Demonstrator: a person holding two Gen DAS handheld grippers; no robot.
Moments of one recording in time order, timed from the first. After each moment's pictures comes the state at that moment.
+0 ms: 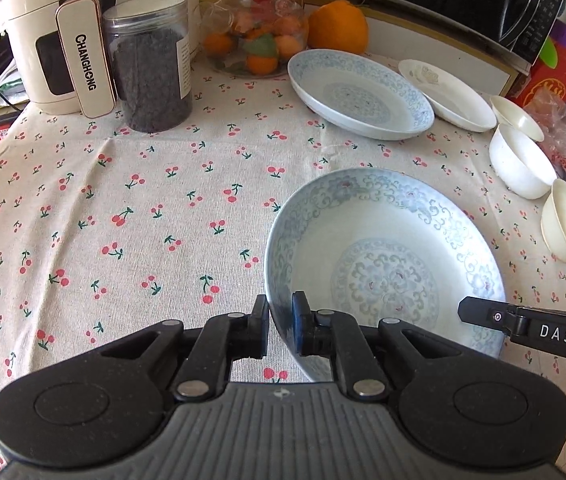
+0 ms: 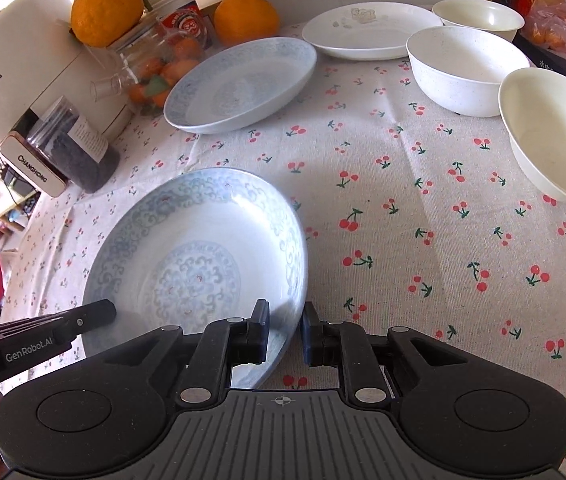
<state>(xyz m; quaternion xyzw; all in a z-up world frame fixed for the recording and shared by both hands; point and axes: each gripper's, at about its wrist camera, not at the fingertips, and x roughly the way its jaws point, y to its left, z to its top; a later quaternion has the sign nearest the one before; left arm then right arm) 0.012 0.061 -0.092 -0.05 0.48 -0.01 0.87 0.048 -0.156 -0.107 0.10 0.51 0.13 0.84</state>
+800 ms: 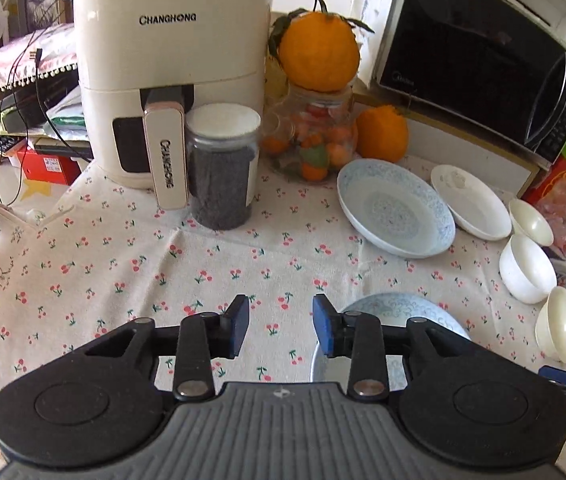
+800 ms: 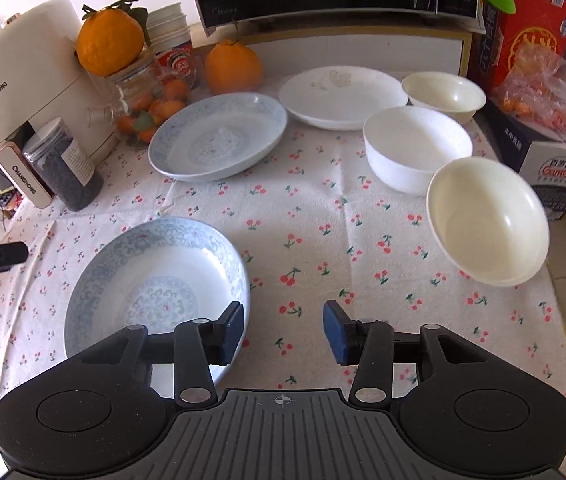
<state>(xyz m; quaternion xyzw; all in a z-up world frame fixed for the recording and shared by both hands) 0.013 0.099 -0.019 -0.10 0.39 0.06 0.91 0.038 -0.181 -0.050 0.01 0.45 0.08 0.89</state>
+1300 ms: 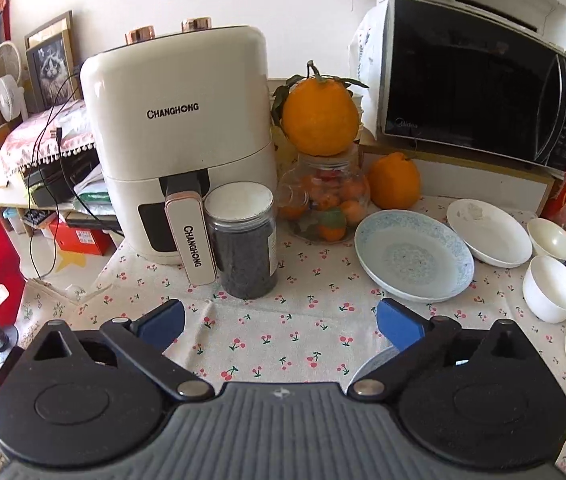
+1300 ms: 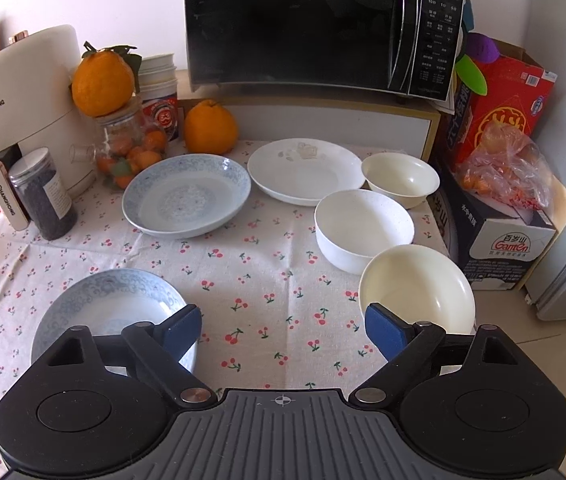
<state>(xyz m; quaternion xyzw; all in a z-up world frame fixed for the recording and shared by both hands) 0.014 0.079 0.007 -0.01 0.33 0.10 0.94 0.037 -0.196 -0.020 -0.03 0.39 0.06 0.92</state>
